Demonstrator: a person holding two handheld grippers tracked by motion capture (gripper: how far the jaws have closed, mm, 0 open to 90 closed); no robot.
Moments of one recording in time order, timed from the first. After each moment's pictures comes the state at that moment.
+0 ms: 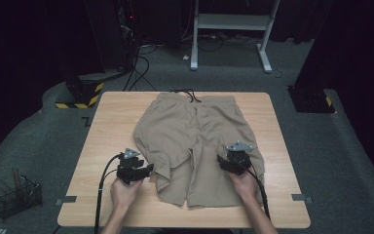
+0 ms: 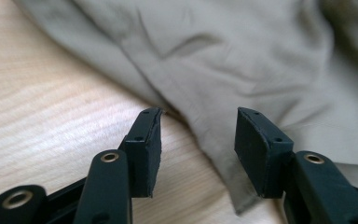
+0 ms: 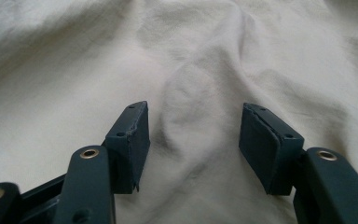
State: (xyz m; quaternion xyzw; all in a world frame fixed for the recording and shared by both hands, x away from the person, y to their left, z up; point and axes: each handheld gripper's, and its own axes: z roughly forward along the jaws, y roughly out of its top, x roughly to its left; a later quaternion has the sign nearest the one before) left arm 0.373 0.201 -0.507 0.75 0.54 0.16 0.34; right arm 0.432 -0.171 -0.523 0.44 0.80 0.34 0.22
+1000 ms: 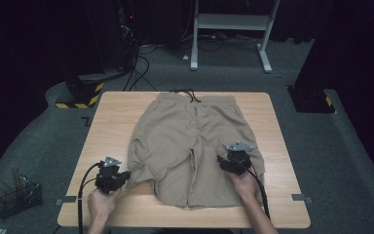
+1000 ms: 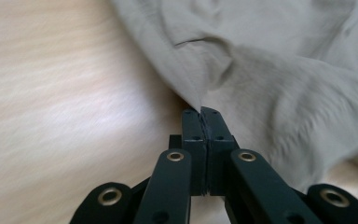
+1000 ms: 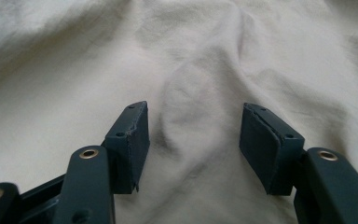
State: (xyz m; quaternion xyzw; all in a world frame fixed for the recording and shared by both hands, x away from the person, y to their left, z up) left arm 0.330 0.268 -0.494 0.76 0.55 0.14 0.31; right arm 0.432 -0.172 -0.523 0.44 0.80 0.34 0.22
